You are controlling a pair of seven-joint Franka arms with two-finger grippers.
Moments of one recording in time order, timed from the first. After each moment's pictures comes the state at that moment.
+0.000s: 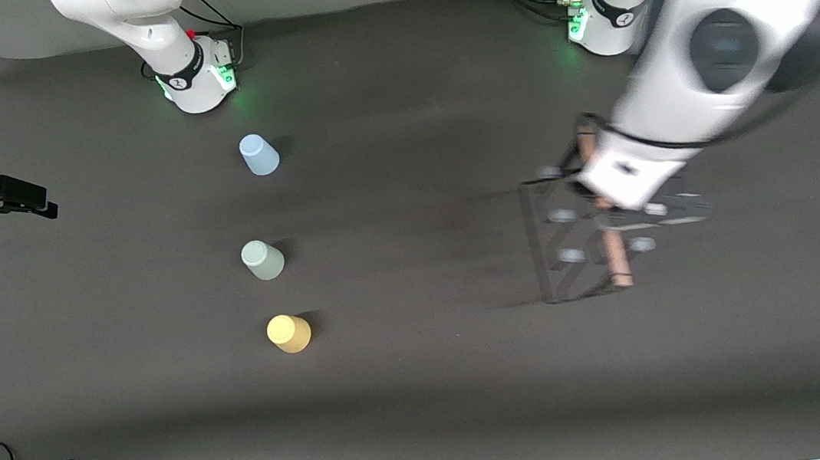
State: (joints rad) left arm -0.41 0.25 -0.08 -1.53 -0.02 1.72 -0.51; right arm -0.07 -0.02 0.02 -1.63 0.04 1.53 -0.05
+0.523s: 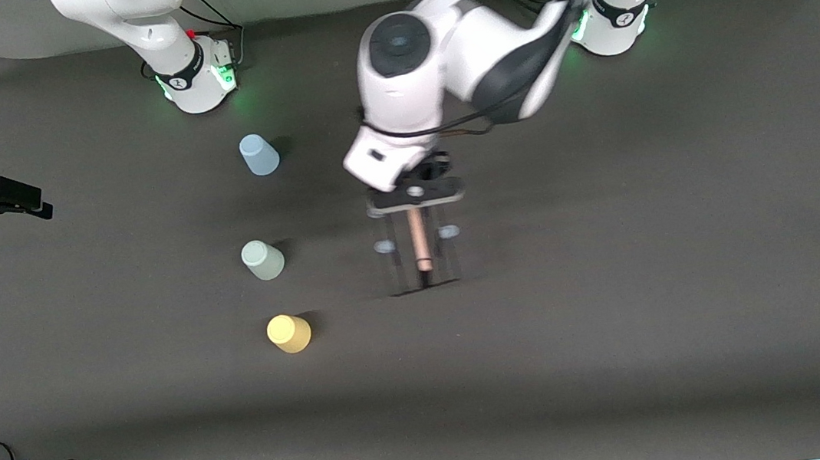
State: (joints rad) left arm -0.77 0.56 -0.09 -1.24 -0.02 1.86 -0.91; right arm -0.07 -0.02 0.01 -1.63 0.03 1.52 -0.06
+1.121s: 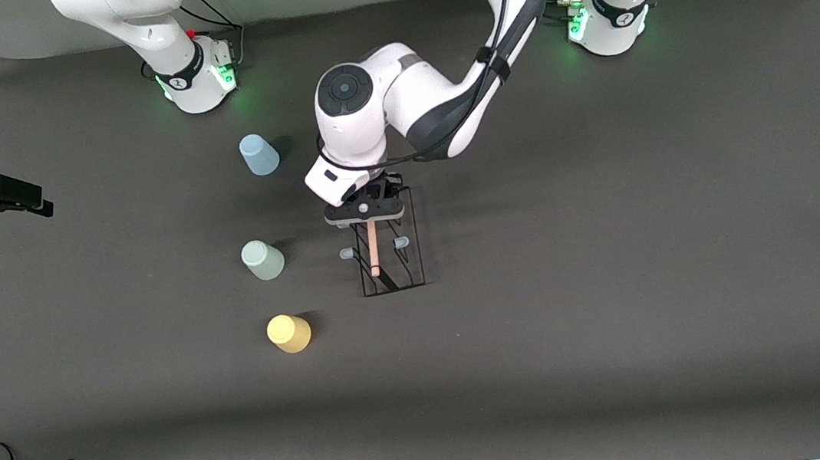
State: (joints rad) left arm -0.84 0.72 -0.08 -1.22 0.00 2.03 -0.92; right arm -0.07 -0.02 0.01 -1.63 0.03 1.51 -0.06
